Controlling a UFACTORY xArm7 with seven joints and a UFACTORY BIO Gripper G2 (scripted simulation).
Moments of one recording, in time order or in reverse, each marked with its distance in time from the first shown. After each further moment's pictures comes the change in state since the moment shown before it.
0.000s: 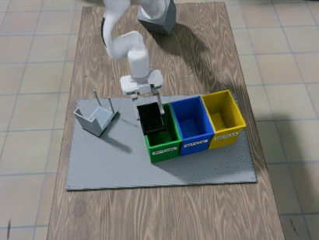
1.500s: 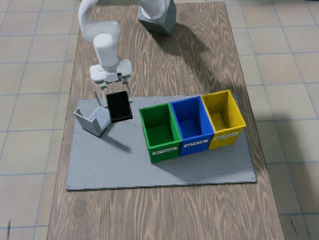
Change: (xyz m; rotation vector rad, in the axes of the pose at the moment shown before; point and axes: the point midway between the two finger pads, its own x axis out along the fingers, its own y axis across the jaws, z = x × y) arm -0.078 -0.109 0.008 -0.001 -0.001 0.000
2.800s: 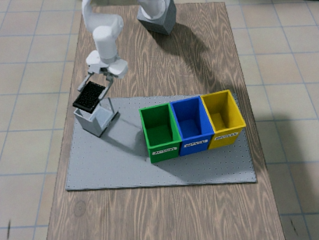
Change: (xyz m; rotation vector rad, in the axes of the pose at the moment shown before) arm -0.065 -0.090 0.007 -0.006 0.000 -0.661
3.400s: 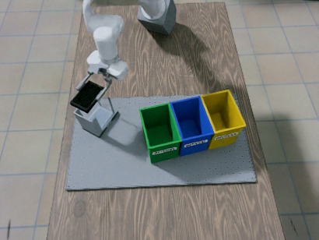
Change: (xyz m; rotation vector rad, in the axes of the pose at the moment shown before) arm 0.001 -0.010 -0.001 0.004 -0.001 -0.093
